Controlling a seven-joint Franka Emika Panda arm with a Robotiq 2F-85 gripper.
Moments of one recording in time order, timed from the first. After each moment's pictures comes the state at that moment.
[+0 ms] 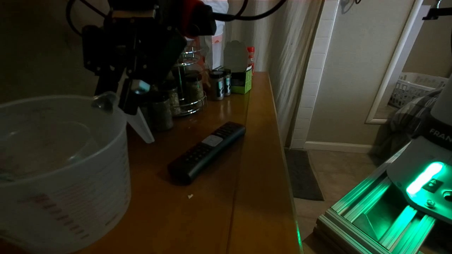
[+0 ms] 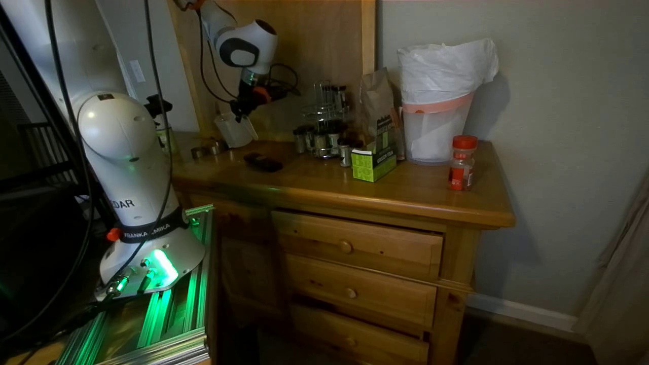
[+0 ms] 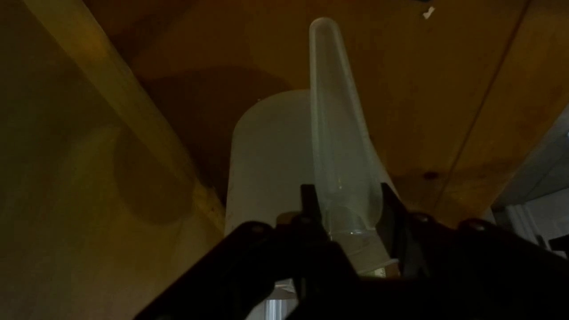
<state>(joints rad) 0.45 -0.02 0.45 -2.35 0.87 2.29 -1.93</state>
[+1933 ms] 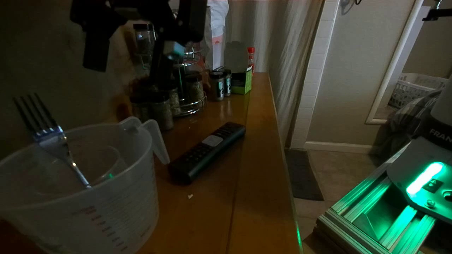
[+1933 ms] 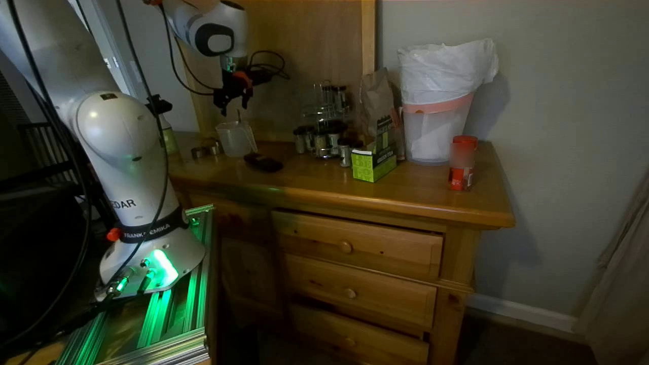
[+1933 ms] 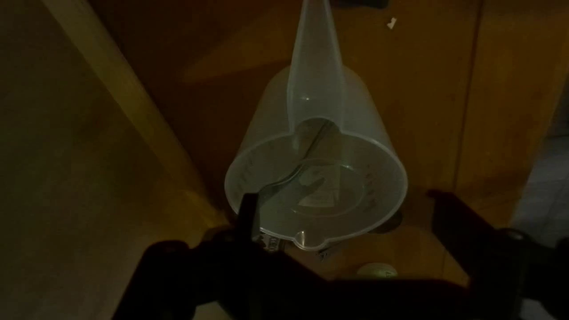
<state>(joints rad) 0.49 -0.22 0.51 -2.44 0.69 2.38 -1.62</state>
